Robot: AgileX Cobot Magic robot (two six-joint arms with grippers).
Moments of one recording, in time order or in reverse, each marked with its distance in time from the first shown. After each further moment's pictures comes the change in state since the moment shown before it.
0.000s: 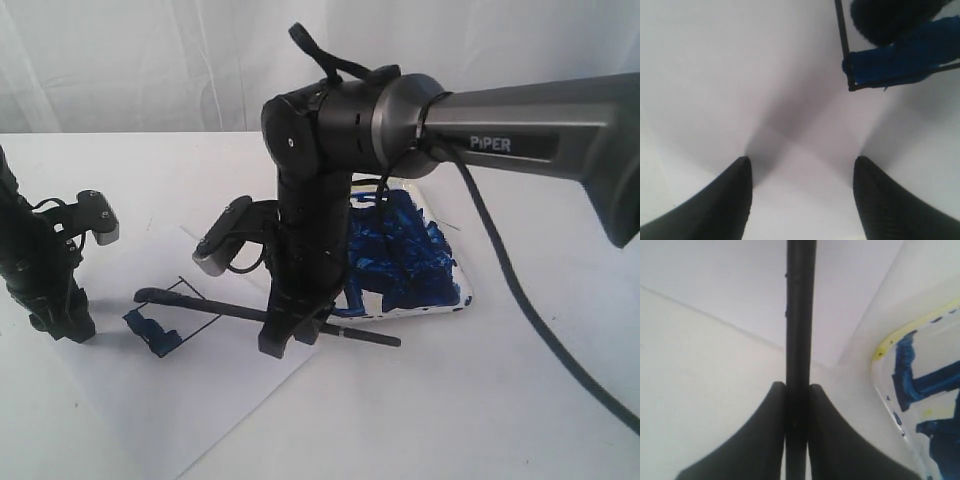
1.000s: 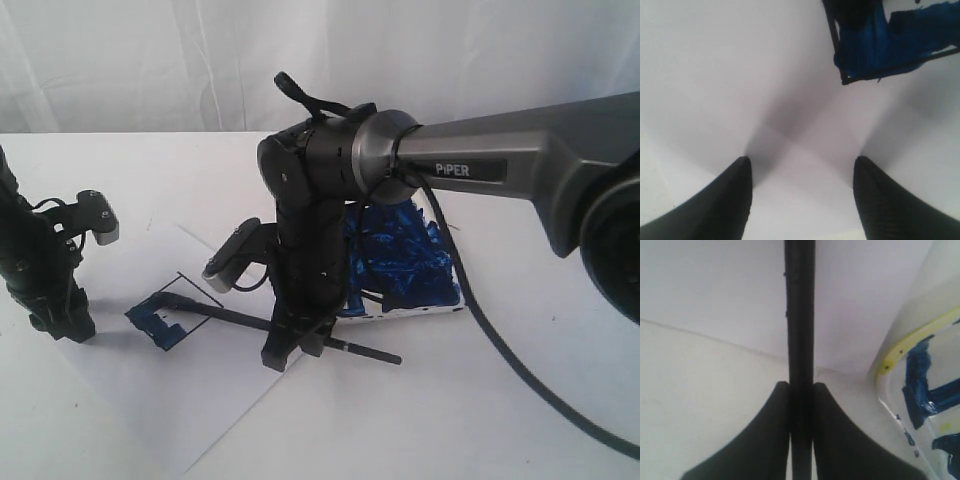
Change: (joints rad) left arm 0.000 0.000 0.000 0.000 0.000 0.000; right arm 0.000 0.080 0.000 -0.048 -0.028 0.068
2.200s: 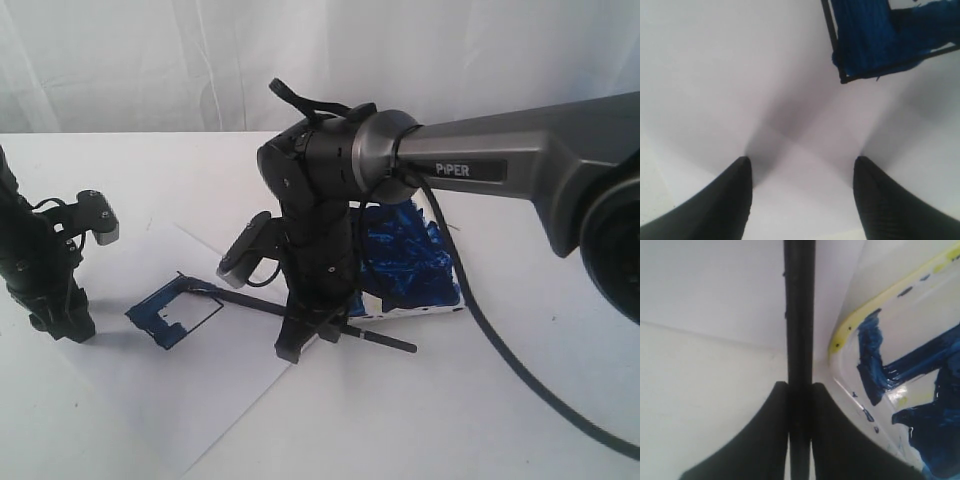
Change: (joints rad) left arm 0.000 0.000 0.000 0.000 0.000 0.000; right arm -0.001 0.000 0.000 -0.125 0.002 0.086
